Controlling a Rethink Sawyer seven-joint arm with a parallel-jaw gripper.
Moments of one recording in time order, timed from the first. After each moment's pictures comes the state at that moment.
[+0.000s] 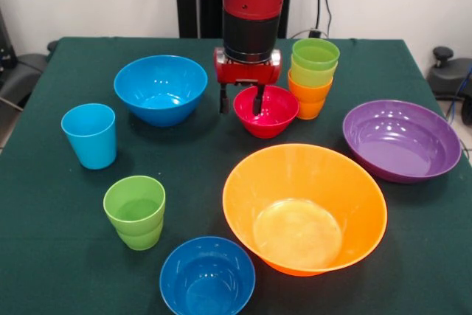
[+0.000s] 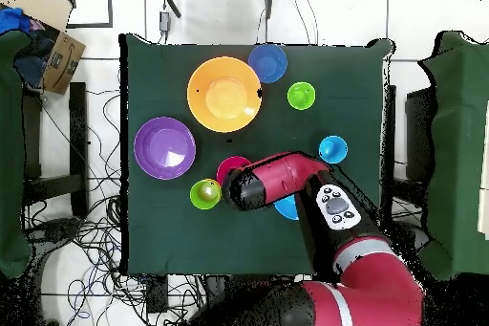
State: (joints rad) arm -0.45 -0.52 0.30 1.73 -0.73 0.45 2.11
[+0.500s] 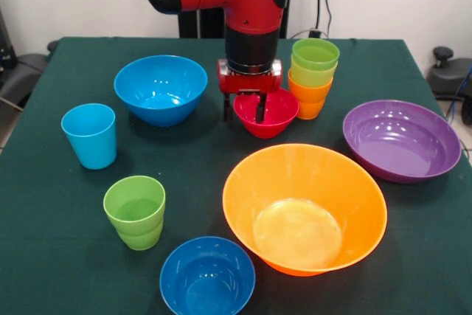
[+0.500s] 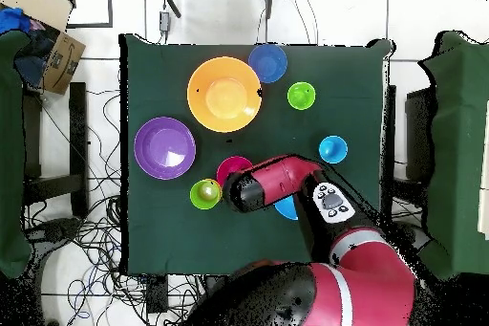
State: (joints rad) arm -0.45 -0.45 0.30 1.71 -0.75 0.40 2.11
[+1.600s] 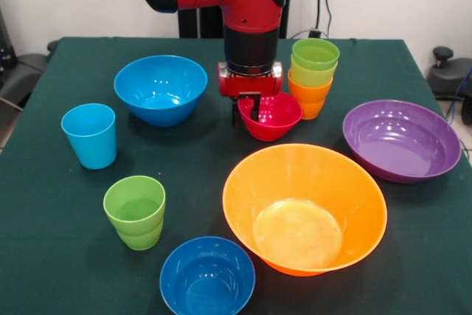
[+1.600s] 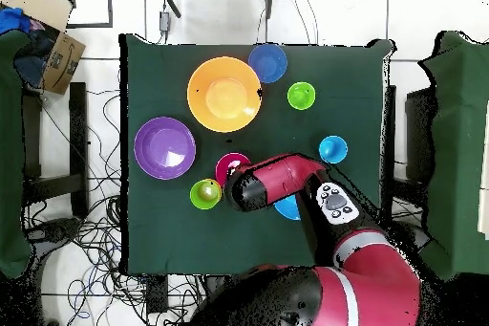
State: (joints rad) arm -0.46 -0.47 0.31 1.71 -0.75 0.36 2.11
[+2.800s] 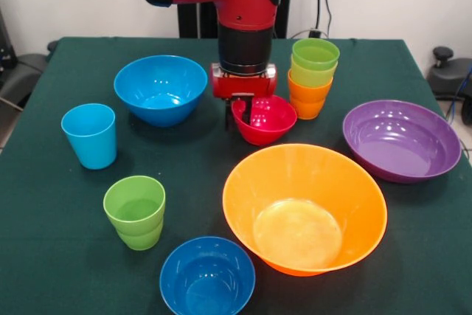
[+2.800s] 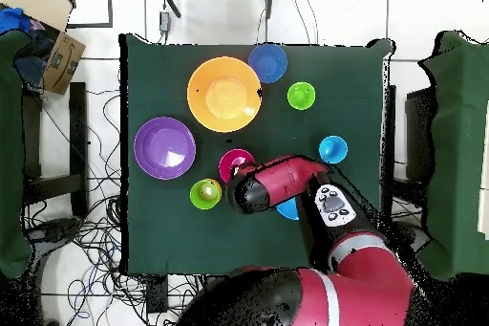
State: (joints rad) arm -0.43 -0.48 0.25 1.70 -0.76 0.28 2.11
